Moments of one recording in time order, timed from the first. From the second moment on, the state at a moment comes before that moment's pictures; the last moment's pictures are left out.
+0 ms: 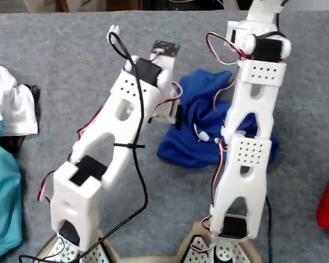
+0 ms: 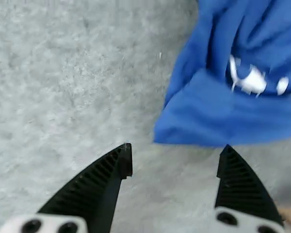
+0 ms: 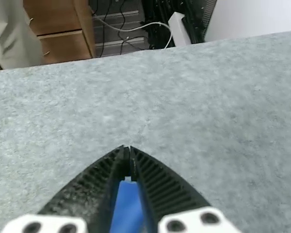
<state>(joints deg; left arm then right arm) 26.6 24.6 -37.2 99.7 10.4 4.7 55.2 -92.6 85.8 -10.3</state>
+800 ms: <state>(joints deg) 31.8 45.1 -52.5 100.2 35.5 5.8 55.2 -92.6 82.2 -9.6</state>
